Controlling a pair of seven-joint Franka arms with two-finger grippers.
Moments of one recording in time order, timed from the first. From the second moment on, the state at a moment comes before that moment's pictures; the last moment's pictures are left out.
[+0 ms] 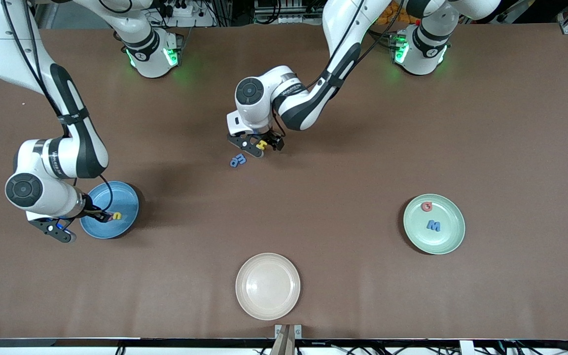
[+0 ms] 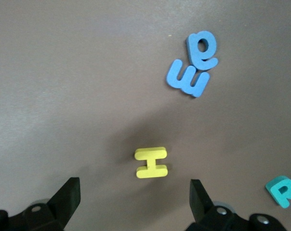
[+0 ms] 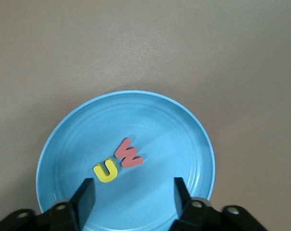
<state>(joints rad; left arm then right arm) -0.95 0.82 -0.08 -1.42 -0.03 2.17 -0.43 -0.10 0.54 0.04 -1.79 -0.24 2.21 0.61</state>
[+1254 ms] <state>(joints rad) -1.00 0.89 -0.06 -1.40 -0.03 2.27 -0.44 0.08 0.54 0.06 -1.79 -0.17 2.20 0.92</state>
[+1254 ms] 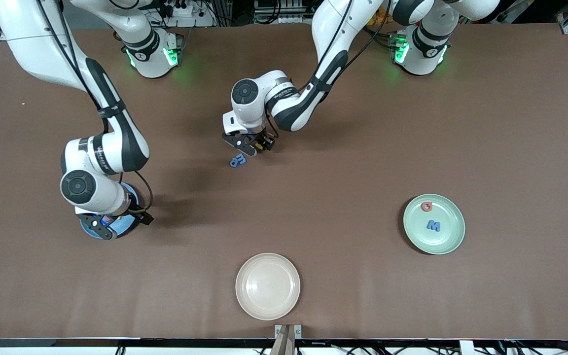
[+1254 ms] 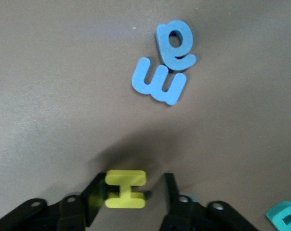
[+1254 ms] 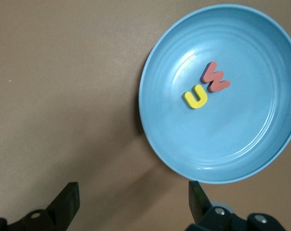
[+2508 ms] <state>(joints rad) -0.56 0.63 0.23 -1.39 -0.03 1.94 -0.34 0.41 0.53 0.08 -1.83 -0.05 2.22 1.15</state>
